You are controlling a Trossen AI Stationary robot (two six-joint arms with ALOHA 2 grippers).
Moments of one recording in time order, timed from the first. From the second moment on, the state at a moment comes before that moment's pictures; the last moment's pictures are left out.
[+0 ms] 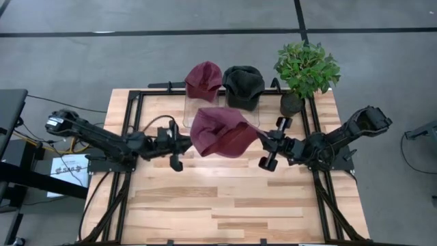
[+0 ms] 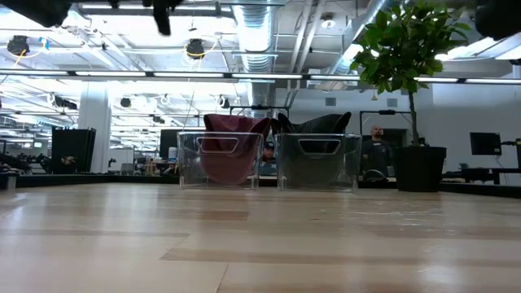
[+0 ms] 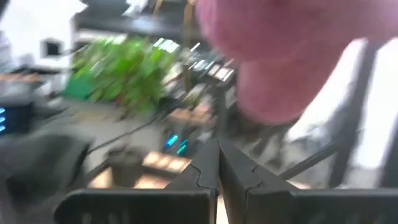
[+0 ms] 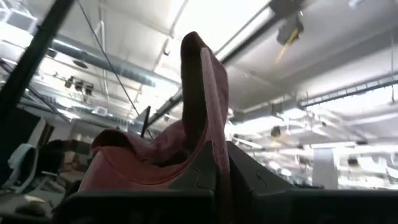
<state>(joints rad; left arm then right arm) -0.28 1.12 0.47 0.91 -0.45 -0.01 0.34 1.32 0.50 1.57 0.43 -0.70</state>
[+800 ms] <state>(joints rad) -0.10 1.40 0.77 1.10 -0.08 -0.07 0.19 1.32 0.70 1.57 0.35 -0.85</state>
